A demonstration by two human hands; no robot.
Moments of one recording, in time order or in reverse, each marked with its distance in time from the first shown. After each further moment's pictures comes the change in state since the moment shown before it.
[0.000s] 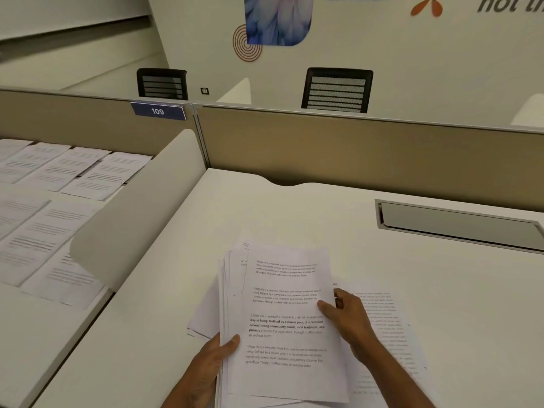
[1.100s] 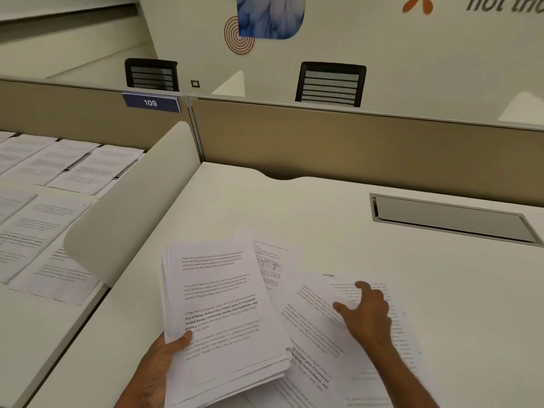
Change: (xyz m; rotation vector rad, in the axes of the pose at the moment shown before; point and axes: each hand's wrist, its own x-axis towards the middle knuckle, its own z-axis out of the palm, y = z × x) left_hand -0.005 0.019 -0.081 -0.089 0.193 0.178; right_hand -0.014 0.004 -0.015 -0.598 0.326 0.077
